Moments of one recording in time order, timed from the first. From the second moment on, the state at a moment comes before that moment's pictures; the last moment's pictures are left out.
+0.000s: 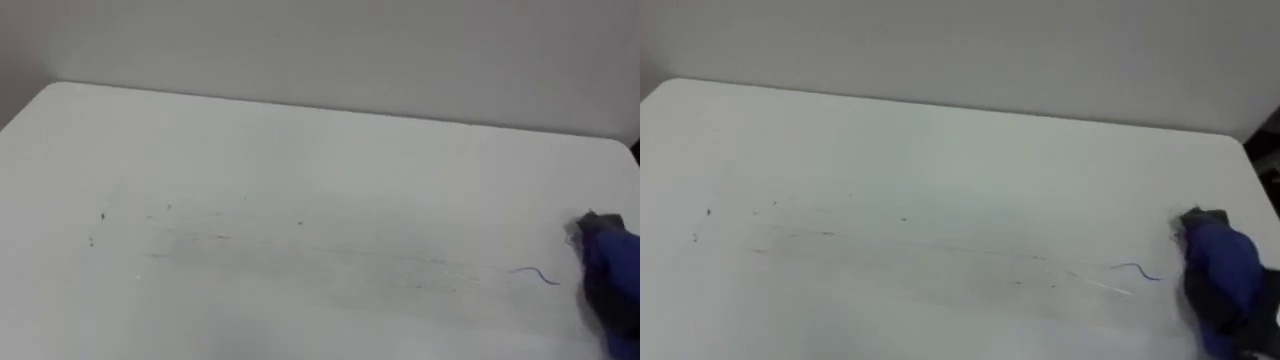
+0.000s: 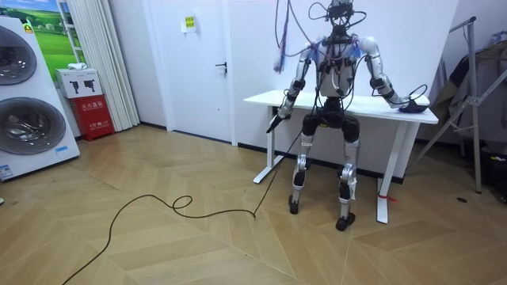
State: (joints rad) left arm 0.32 0.26 0.28 0.84 0.47 0.08 0.22; right arm 0.27 -0.38 -0.29 0.73 -0.38 -0.12 -0.61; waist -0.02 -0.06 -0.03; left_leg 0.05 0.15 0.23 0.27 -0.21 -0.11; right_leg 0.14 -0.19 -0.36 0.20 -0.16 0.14
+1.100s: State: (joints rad) left arm 0.34 0.23 0.29 0.86 0.54 0.12 0.25; right arm 0.34 -0.39 -0.24 0.70 -0.38 -0.14 -0.68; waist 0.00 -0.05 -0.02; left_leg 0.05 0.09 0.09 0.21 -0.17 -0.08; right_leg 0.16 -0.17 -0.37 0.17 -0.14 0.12
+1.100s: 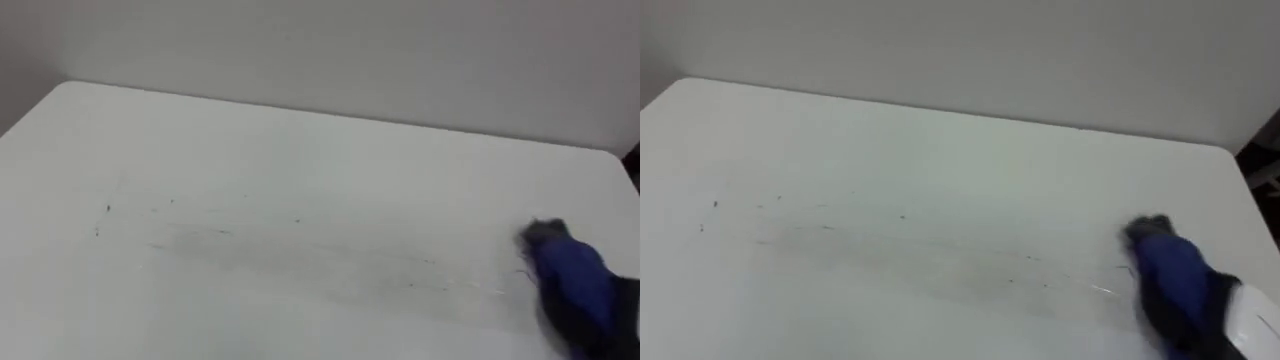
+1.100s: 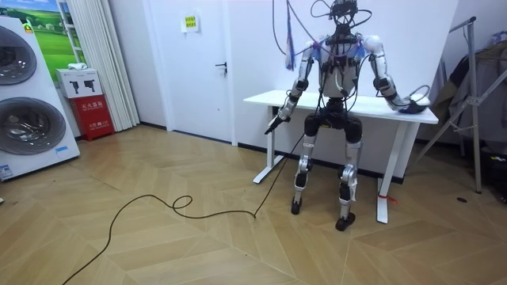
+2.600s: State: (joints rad) left arm 0.32 0.22 0.07 0.84 0.46 0.15 0.27; right arm 0.04 -0.33 -0.04 0.60 -0.49 0.11 -0.47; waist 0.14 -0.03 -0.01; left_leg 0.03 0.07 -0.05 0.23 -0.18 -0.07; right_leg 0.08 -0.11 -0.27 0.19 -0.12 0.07
